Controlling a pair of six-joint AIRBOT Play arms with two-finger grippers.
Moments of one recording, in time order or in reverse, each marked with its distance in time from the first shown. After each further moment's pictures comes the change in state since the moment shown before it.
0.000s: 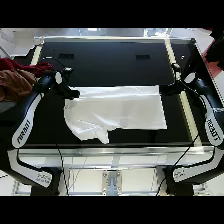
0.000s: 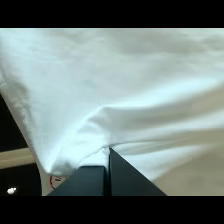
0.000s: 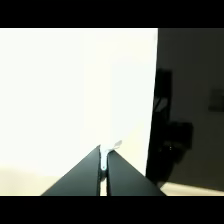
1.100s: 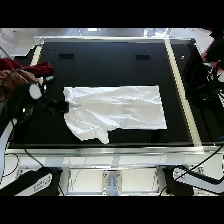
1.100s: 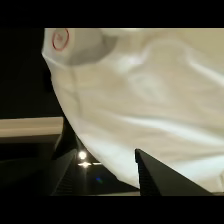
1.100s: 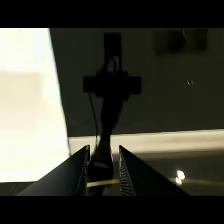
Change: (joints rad) left arm 0.060 0.538 -0.455 -0.121 -0.096 -0.131; right arm -0.143 0.364 -0.009 -0.264 0.385 0.133
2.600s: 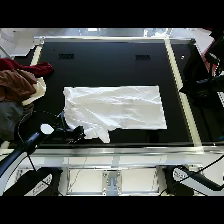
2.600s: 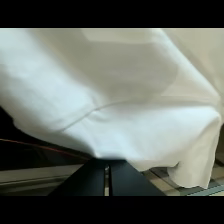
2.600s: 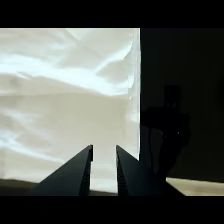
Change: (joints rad) left arm -0.082 0.149 -0.609 -0.632 0.399 0.061; right arm -0.010 0.094 -0.021 0.260 0.008 -0.045
